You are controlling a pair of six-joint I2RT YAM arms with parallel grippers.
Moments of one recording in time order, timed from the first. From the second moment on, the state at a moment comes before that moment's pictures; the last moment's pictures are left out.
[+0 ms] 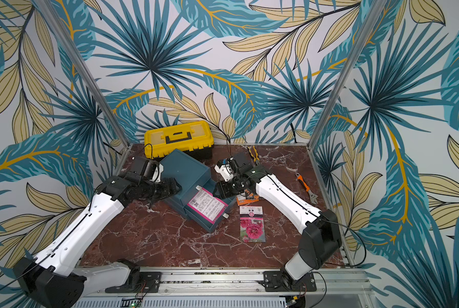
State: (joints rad) left arm -0.37 1.22 1.23 -0.97 0.17 -0.69; right arm 0.59 1.60 1.42 -0.82 -0.39 0.22
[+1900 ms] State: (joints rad) left arm -0.37 1.21 1.23 -0.99 0.16 -0.69; right arm 0.64 1.81 1.39 -0.67 -0.20 0.26
